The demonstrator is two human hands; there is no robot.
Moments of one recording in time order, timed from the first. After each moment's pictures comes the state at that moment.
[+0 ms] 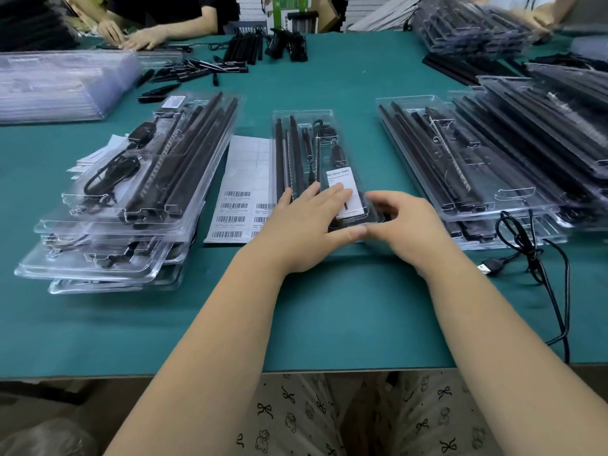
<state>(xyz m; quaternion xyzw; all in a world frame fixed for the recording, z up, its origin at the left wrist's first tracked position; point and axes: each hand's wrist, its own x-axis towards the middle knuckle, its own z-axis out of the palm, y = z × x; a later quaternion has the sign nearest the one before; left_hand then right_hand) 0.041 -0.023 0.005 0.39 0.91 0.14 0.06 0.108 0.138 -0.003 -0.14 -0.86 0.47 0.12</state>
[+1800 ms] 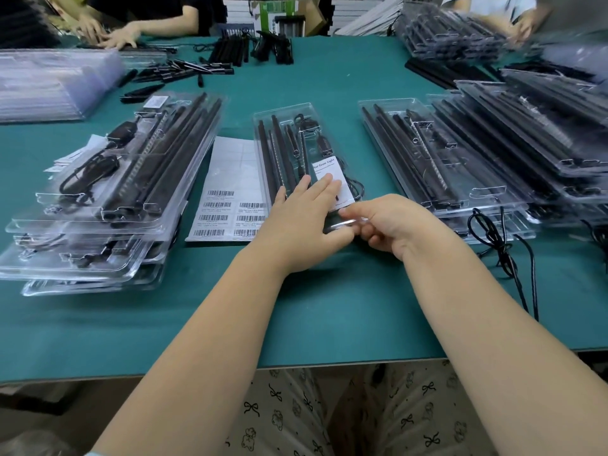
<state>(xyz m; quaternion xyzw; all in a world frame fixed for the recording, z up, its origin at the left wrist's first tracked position) 0.048 -0.005 -0.002 0.39 0.90 0.19 0.01 0.102 0.132 0.026 -0.30 -0.72 0.63 -0.05</state>
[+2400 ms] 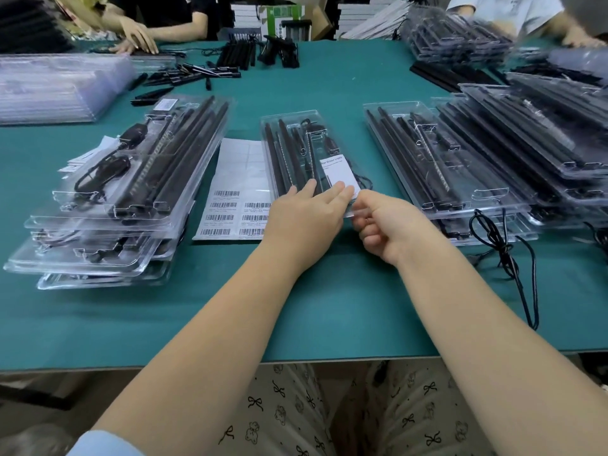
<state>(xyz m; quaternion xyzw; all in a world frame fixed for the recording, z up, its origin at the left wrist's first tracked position) 0.057 -0.001 0.002 0.42 0.85 0.09 -0.30 0.102 0.125 0.023 -0.33 -0.60 0.73 -0.01</state>
